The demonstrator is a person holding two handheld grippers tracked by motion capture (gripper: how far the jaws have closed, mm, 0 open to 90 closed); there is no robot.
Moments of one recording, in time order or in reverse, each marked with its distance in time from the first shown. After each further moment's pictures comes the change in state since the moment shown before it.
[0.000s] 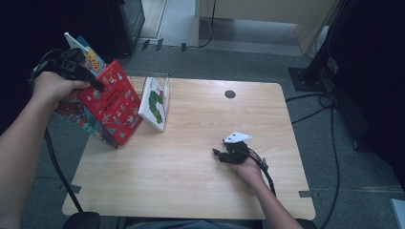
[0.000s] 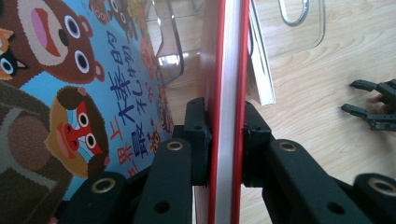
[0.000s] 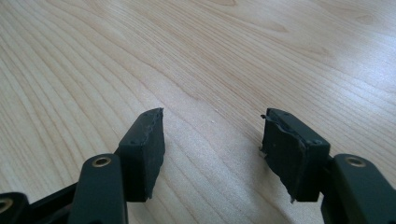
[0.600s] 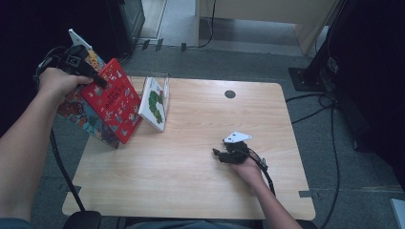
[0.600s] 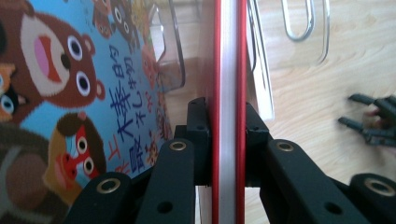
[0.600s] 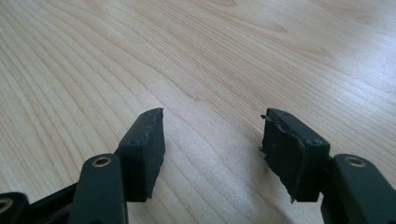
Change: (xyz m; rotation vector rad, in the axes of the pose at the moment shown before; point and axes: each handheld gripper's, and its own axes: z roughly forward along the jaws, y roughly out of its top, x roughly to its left) left arm -0.001 0.019 0.004 0.002 0.007 -0.059; right arm 0.000 0.000 0.000 0.000 -0.002 0.001
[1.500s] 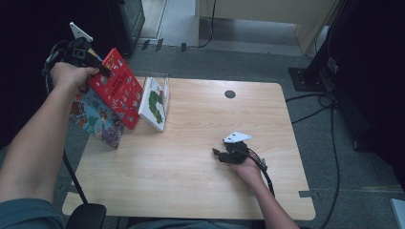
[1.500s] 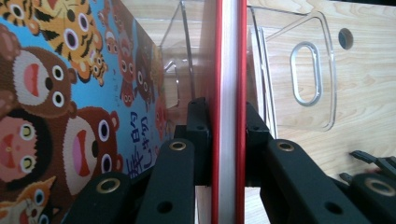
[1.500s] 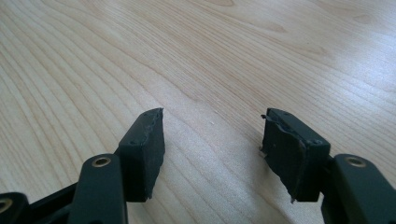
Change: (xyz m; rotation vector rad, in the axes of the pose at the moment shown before) left arm 0.011 0.027 0.011 -0.133 0.020 -0.086; right arm 0.001 0.000 0.001 -0.001 -0.008 0.008
